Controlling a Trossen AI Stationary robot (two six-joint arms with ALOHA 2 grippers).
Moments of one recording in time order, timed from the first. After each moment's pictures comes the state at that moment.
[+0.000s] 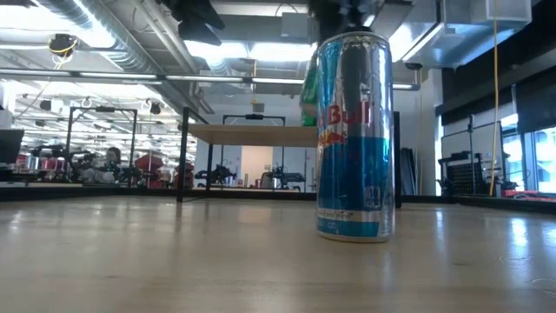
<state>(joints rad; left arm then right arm) 0.68 1.27 1.47 -0.83 0.27 0.19 -0.22 1.77 1.96 -1.29 0.19 0.33</state>
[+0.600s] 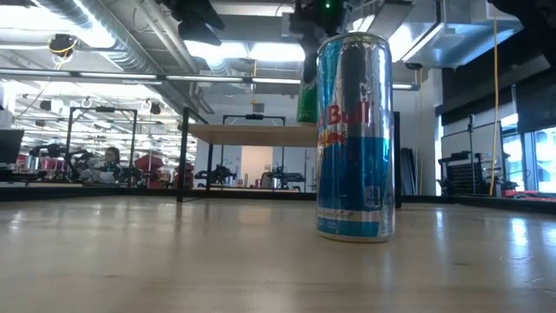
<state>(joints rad) 0.68 1.27 1.47 -0.83 0.27 0.19 -0.28 1.97 2.18 -1.38 0.37 0.30</state>
